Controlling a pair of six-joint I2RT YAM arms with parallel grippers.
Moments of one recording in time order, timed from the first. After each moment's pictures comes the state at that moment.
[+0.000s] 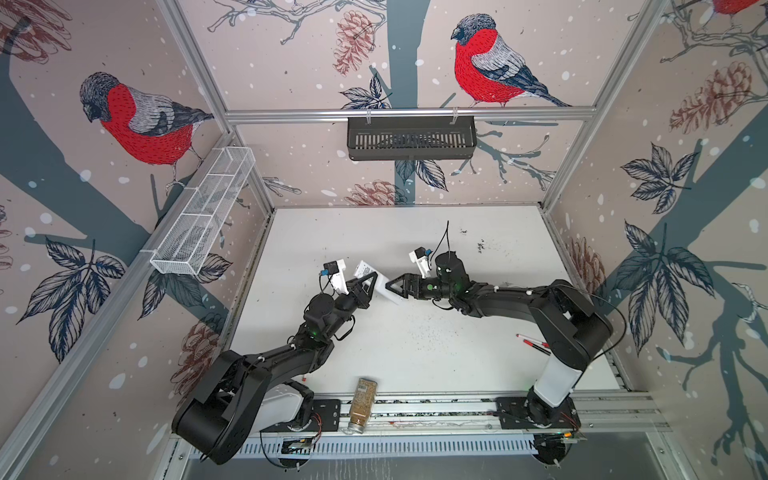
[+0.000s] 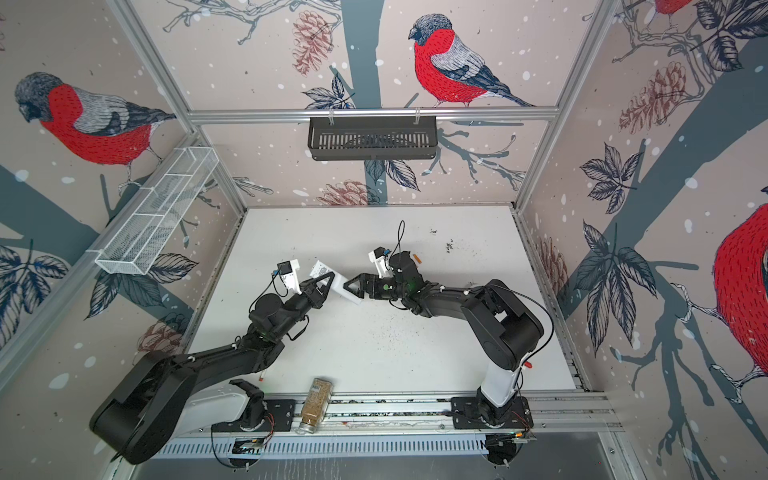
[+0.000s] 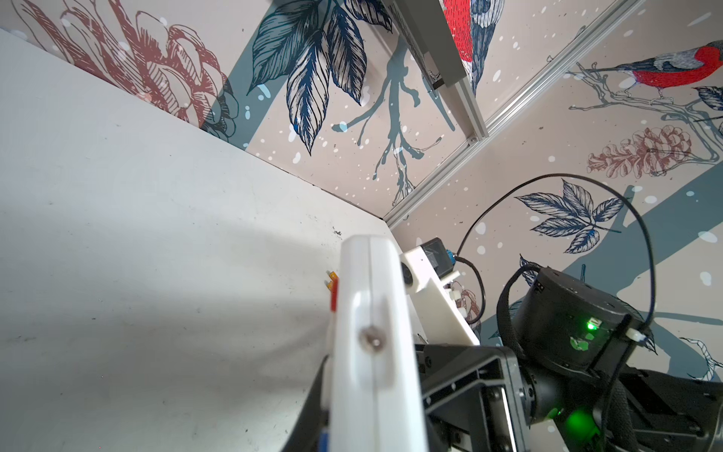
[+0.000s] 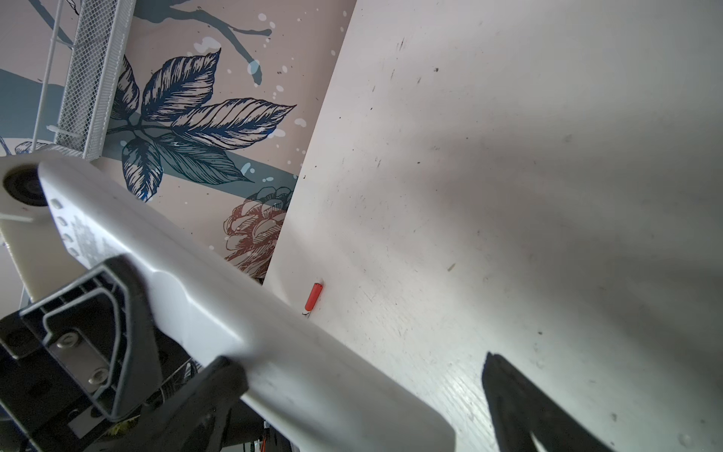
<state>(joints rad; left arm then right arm) -0.46 1.21 0.23 1.00 0.20 -0.78 0.71 1.77 0.87 0.45 -0.60 0.79</state>
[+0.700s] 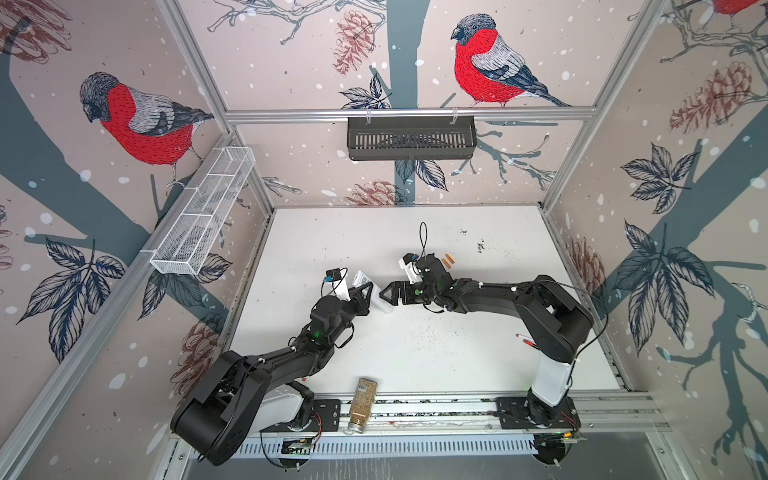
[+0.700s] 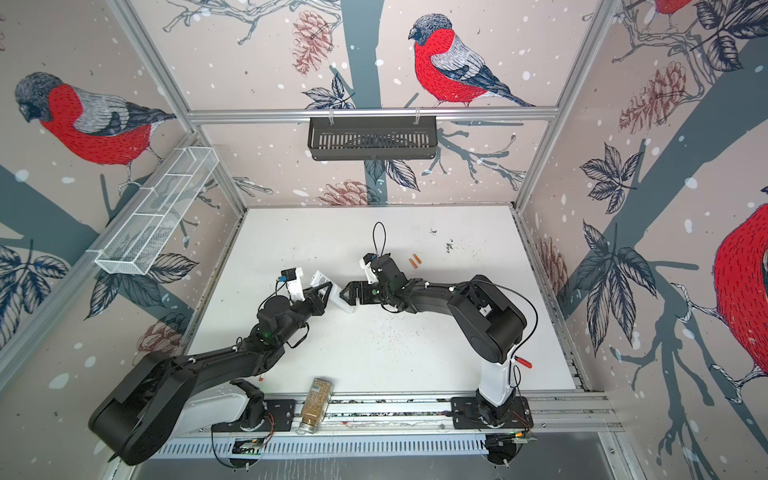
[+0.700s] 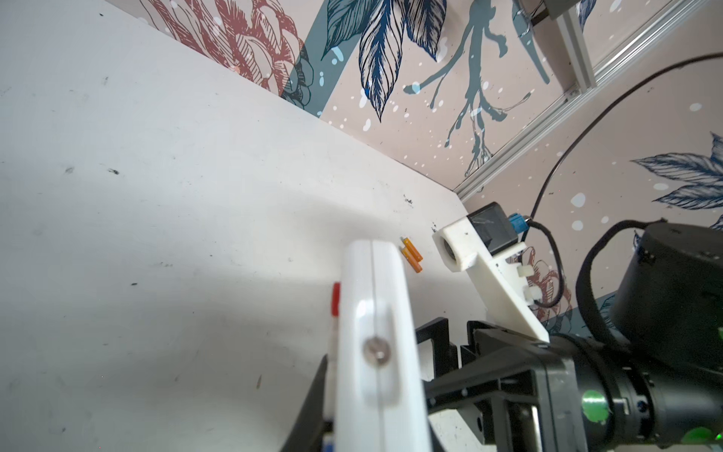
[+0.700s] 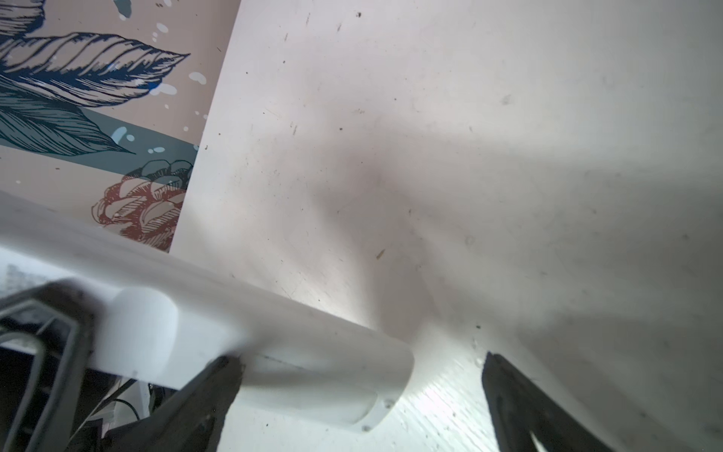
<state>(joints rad) -0.51 1.21 0.21 0.81 0.06 -0.65 0.78 1.86 1.01 0.14 -0.38 0.60</state>
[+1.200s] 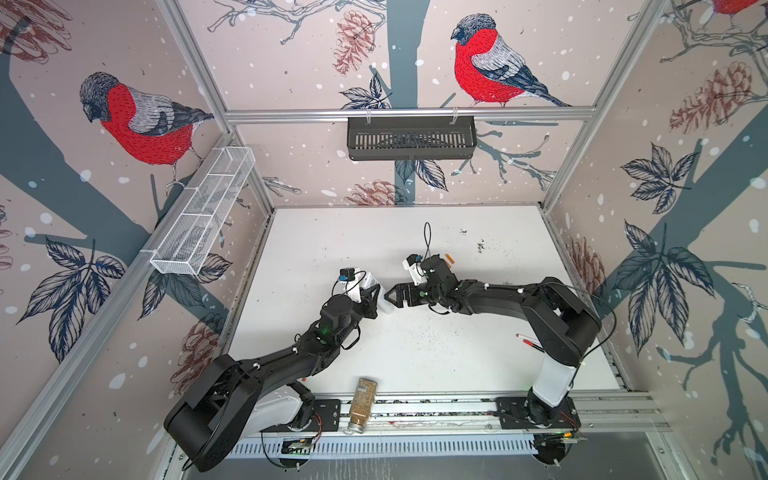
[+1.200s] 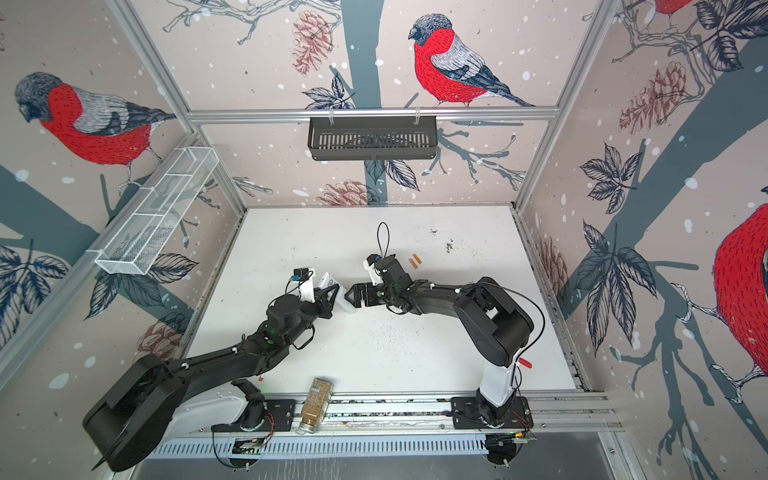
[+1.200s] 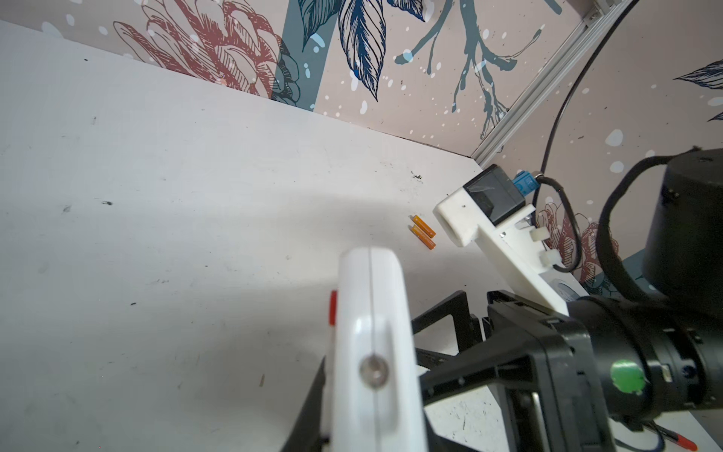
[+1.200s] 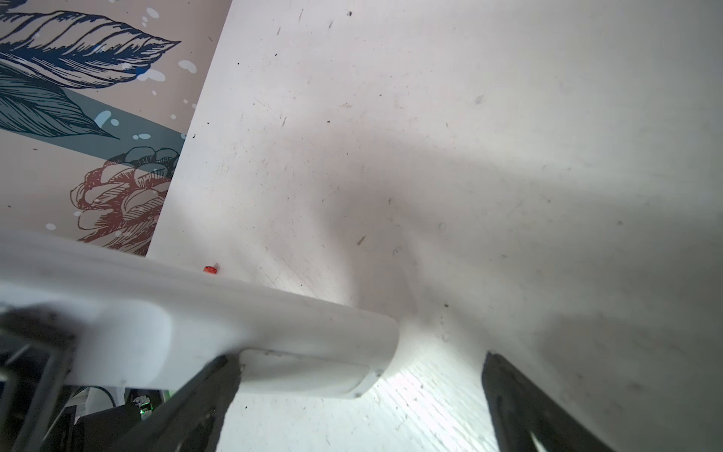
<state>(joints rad) -0.61 1.16 0.28 0.66 -0.05 -0.50 0.75 1.80 0.95 0.14 -0.38 0.55</state>
